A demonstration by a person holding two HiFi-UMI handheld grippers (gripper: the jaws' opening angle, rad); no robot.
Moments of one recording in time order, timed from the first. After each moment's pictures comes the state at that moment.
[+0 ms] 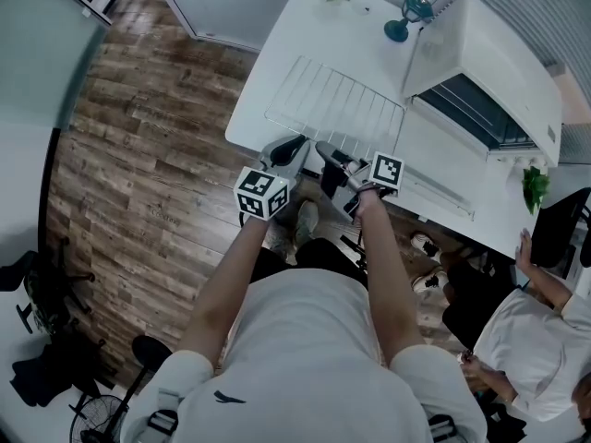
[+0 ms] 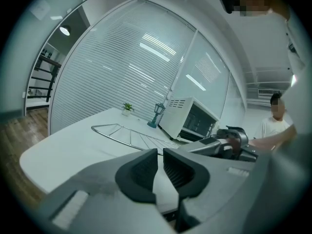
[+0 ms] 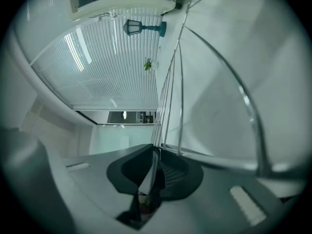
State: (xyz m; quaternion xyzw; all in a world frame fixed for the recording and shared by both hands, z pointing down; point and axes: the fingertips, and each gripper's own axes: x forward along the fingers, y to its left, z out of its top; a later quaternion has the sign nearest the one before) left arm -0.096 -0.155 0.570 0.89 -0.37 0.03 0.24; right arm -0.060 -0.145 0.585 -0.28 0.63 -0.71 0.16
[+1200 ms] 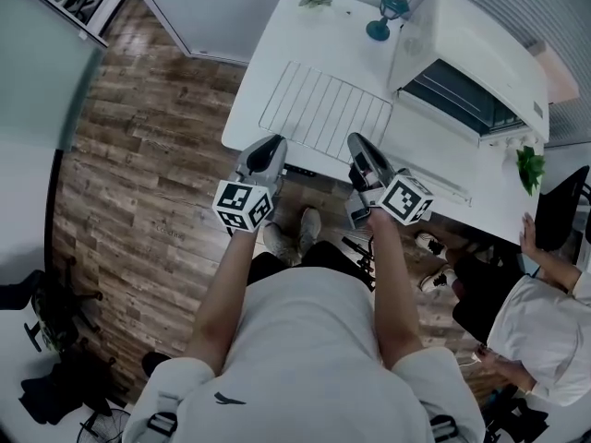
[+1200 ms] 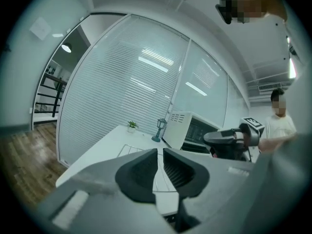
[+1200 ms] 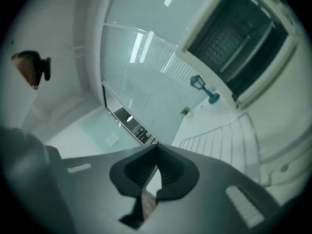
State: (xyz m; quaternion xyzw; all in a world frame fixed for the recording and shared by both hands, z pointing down) left arm -0.134 -0.143 0.513 0.89 -0.42 0.00 0.19; right arm 0.012 -0.137 0.467 -0.44 0.79 -0.40 0.16
